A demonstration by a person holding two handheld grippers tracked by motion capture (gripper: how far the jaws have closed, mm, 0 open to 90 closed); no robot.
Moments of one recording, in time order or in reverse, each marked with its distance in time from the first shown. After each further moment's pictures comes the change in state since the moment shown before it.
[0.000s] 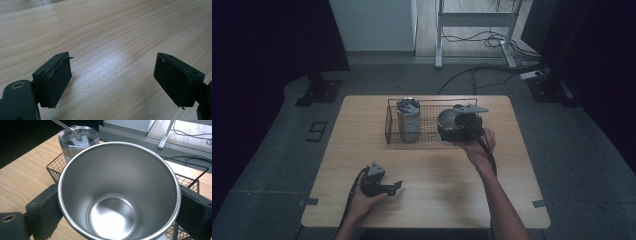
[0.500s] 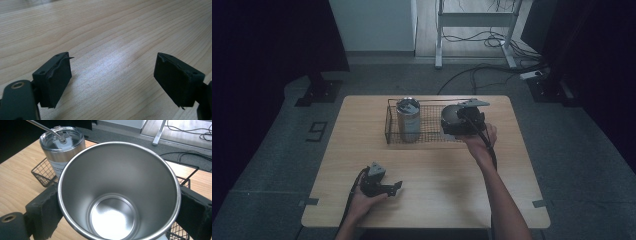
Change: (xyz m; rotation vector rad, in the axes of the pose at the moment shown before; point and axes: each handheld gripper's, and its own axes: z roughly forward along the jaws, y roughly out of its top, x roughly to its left) left arm 0.000 0.000 0.001 0.002 0.003 0.005; right arm -0.017 0.007 0.016 0.023 -0.039 0.030
